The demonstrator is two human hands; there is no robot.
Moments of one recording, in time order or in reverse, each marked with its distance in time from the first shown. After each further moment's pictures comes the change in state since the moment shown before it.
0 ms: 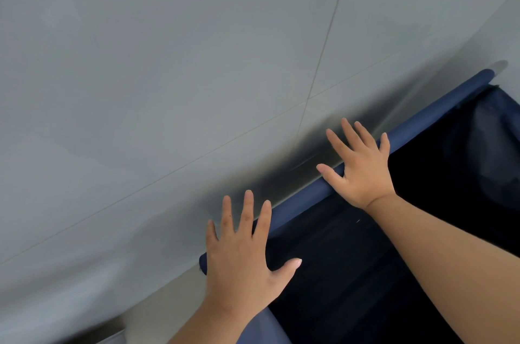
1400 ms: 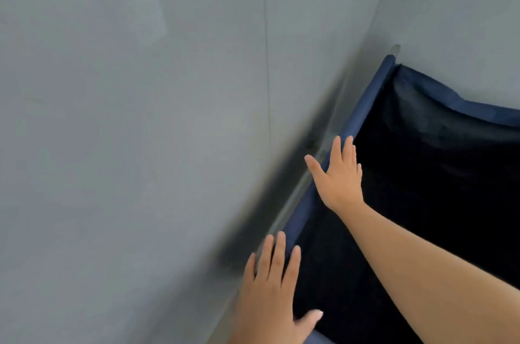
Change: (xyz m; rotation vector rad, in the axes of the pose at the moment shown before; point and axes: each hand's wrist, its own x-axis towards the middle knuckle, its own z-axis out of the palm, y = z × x) left_hand 0.011 -0.031 -0.019 0.061 -0.179 0.595; right_hand -0.009 -0.046 -0.008 0.487 0.080 0.773
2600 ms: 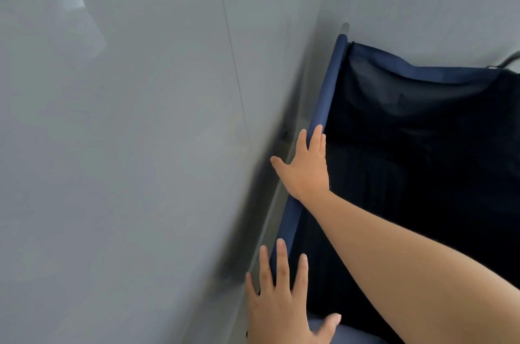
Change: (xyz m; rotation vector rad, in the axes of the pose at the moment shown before) left_hand 0.009 -0.010 0.001 -0.031 -0.144 0.039; right_hand 0.005 -0.036 0.031 -0.010 0.100 0.165
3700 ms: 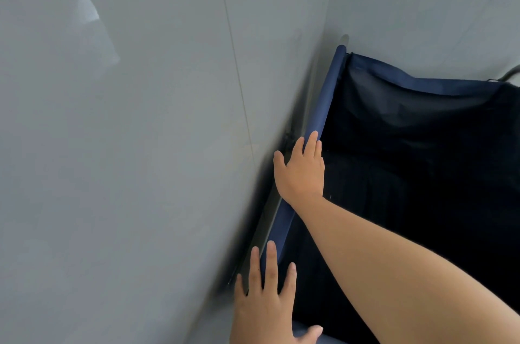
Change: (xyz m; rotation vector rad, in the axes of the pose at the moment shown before) left_hand 0.015 -0.024 -0.003 0.076 -0.039 0.007; right_hand 0.012 -0.020 0.006 -0.072 0.021 0.016
